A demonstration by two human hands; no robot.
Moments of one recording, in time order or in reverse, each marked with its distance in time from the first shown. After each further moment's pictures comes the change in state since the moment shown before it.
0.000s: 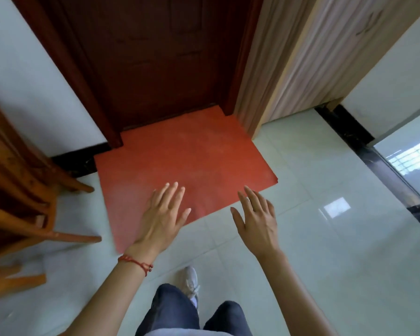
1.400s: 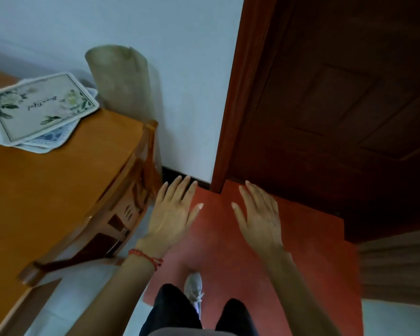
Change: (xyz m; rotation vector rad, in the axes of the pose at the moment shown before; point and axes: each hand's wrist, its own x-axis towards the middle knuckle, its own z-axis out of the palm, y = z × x) left_hand 0.205 -0.344 -0.145 0.079 0.262 -0.693; right_hand 0.465 -0.320 0.147 0.275 0.076 -0.735
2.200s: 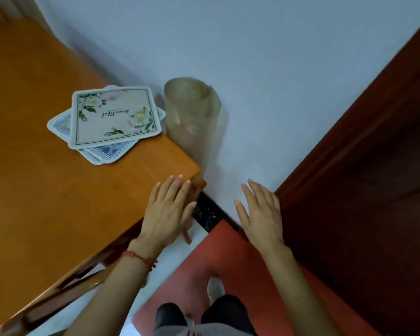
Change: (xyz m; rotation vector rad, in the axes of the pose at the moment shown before) left_hand 0.117 -0.121 -0.024 0.046 0.063 -0.479; right_hand 0.227 -0.046 0.105 0.193 -0.182 -0.344
